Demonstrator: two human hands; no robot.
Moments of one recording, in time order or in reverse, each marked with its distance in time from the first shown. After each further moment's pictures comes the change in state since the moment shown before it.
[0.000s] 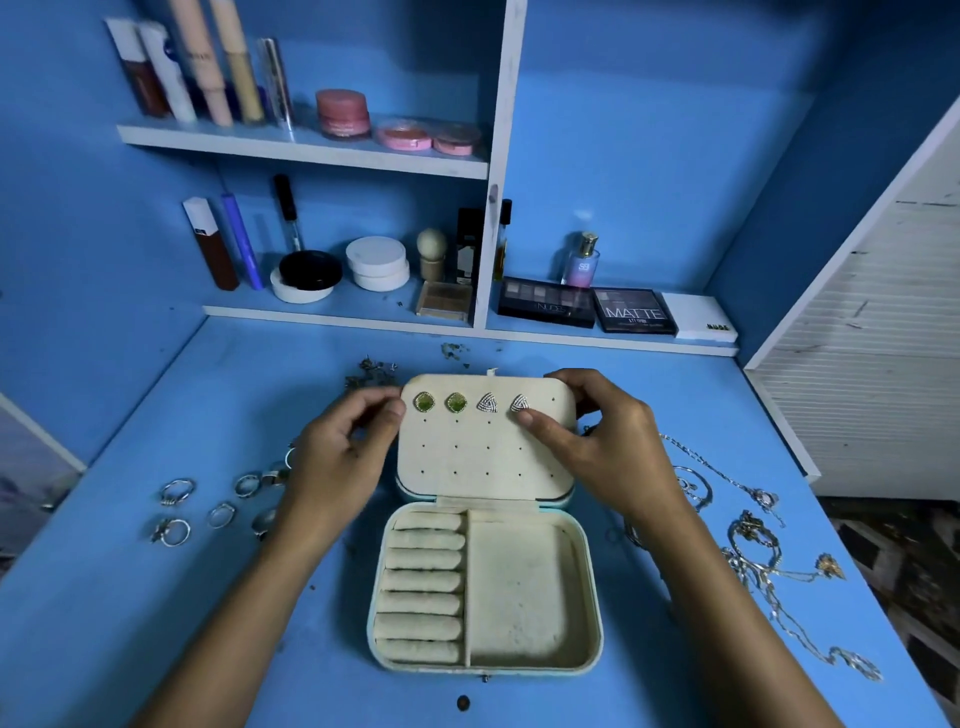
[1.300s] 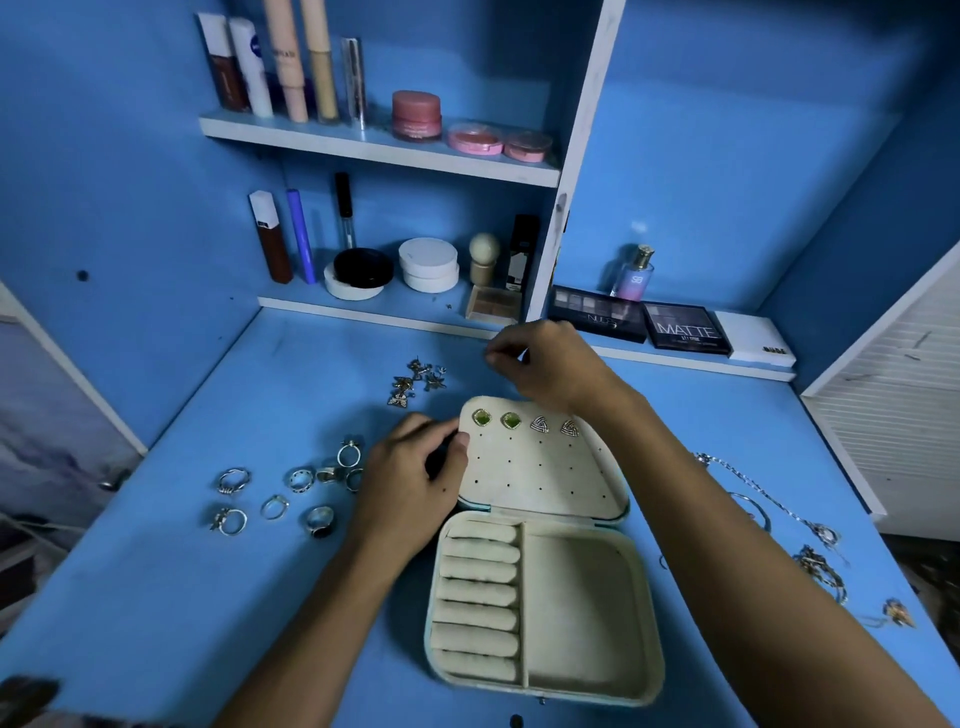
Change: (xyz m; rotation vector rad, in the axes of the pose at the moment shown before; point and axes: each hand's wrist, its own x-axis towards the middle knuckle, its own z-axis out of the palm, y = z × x) left_hand -0.008 -0.013 0.008 0.422 0.059 0.229; right_hand 0.103 -0.033 0.073 -0.363 -0.377 -0.263
